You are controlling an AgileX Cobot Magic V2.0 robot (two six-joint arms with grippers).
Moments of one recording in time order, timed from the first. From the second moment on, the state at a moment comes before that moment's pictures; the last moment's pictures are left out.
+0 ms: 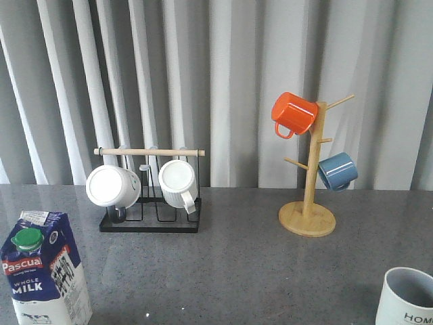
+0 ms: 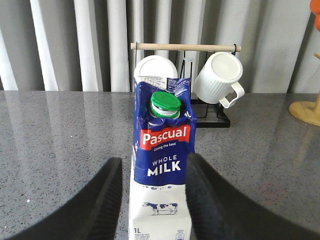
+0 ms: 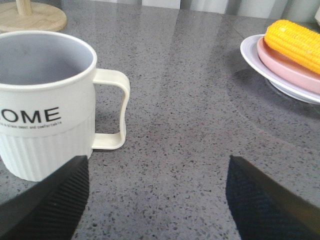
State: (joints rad) left arm -0.10 0.55 -0.42 0.18 0.09 -0.25; right arm -0.29 1.00 -0.18 -0.05 -0.38 -0.11
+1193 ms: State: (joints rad) left arm -0.10 0.55 -0.42 0.18 0.09 -0.25; right arm -0.45 1.22 -0.26 -0.46 -0.60 0.15
